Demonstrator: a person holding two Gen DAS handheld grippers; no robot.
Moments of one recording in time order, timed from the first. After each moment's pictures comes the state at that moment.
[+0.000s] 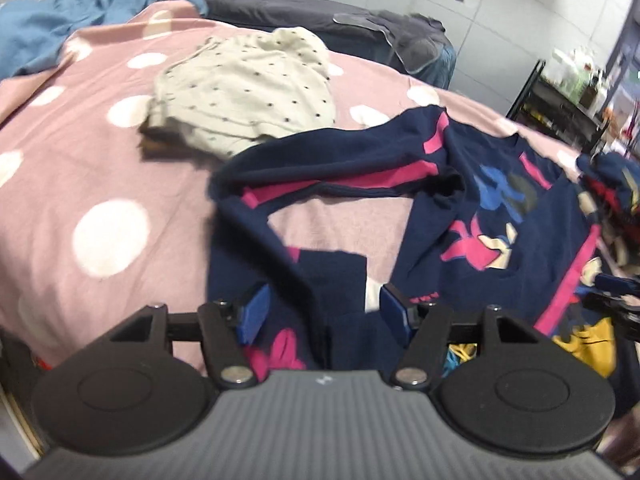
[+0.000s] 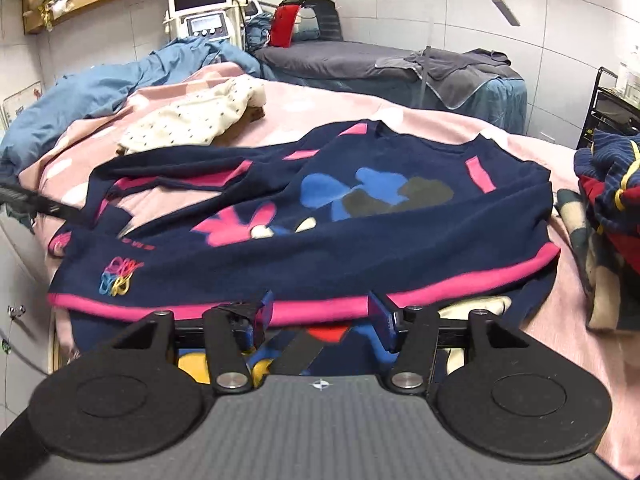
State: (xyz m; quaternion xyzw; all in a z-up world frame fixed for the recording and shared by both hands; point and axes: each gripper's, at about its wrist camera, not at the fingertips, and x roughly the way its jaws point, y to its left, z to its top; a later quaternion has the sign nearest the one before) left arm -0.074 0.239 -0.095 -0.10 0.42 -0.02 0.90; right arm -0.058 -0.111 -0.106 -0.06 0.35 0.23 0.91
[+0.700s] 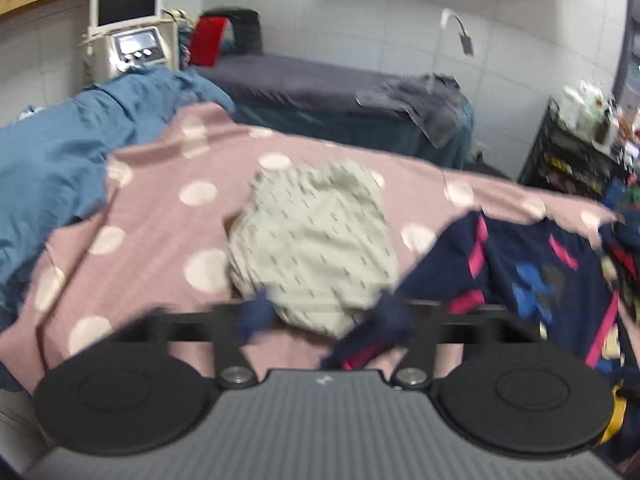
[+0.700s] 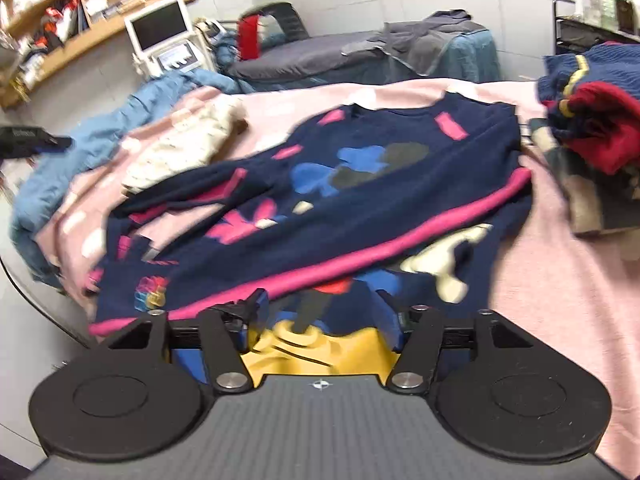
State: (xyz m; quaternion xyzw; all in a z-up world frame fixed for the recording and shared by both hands) left arm -0.042 0.309 0.018 -0.04 0.35 0.00 0.93; right arm -0.073 -0.136 -0.098 0.07 0.37 0.25 0.89
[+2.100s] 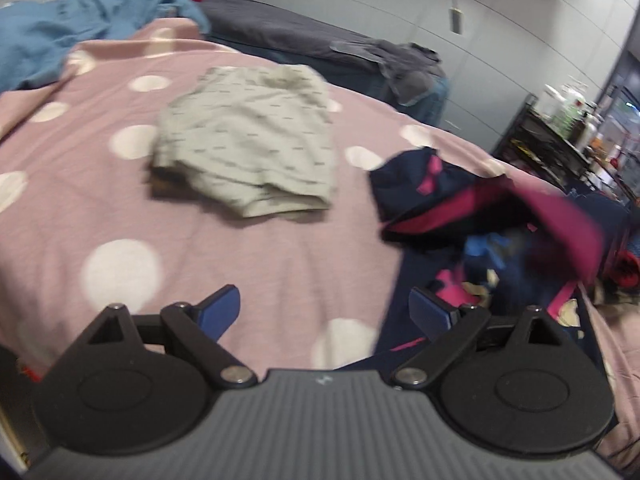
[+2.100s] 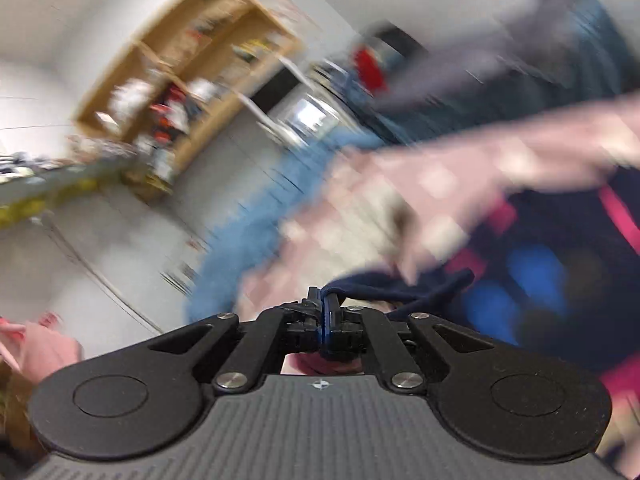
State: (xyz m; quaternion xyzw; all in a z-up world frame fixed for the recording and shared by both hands) left arm -0.072 0.258 -0.064 -0.15 0.38 -0.05 0.91; right arm 0.026 -0.168 -0.028 0.26 0.40 0.38 0.80
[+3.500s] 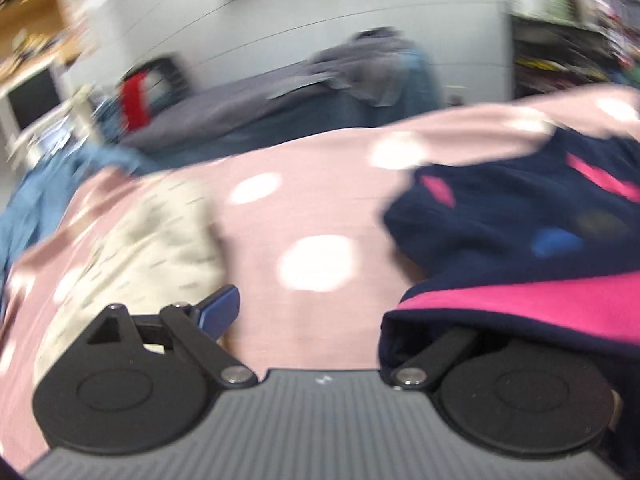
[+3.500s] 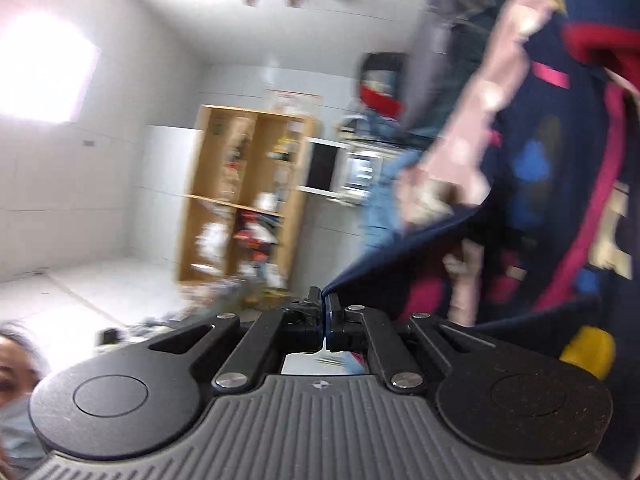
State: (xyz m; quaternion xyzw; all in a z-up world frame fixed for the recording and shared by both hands) left arm 0.131 0.115 -0.104 0.11 0.33 0.01 0.94; right arm -0.040 -0.249 -0.052 0.55 0.36 0.38 0.65
